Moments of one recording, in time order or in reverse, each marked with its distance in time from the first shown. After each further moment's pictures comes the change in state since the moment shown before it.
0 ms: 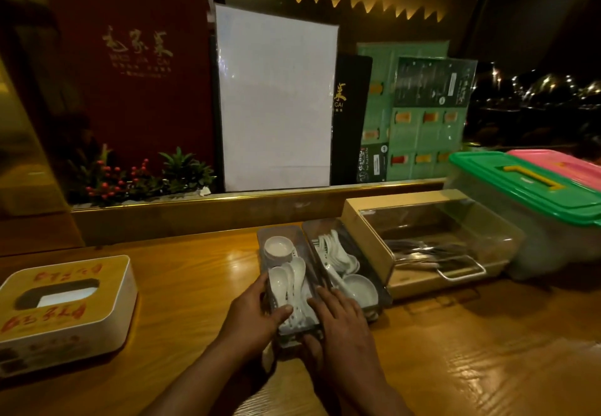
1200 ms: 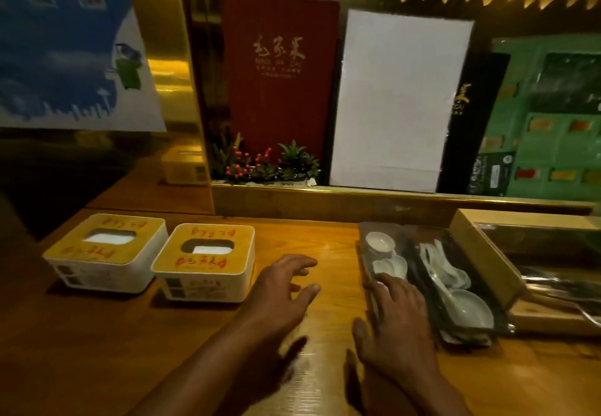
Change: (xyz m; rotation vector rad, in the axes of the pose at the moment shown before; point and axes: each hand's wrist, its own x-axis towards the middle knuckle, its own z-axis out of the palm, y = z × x) left_hand -0.065 0.011 -0.125 0.275 0.201 0.192; right_hand 0.018 -0.080 -0.002 0.067 0.023 -0.046
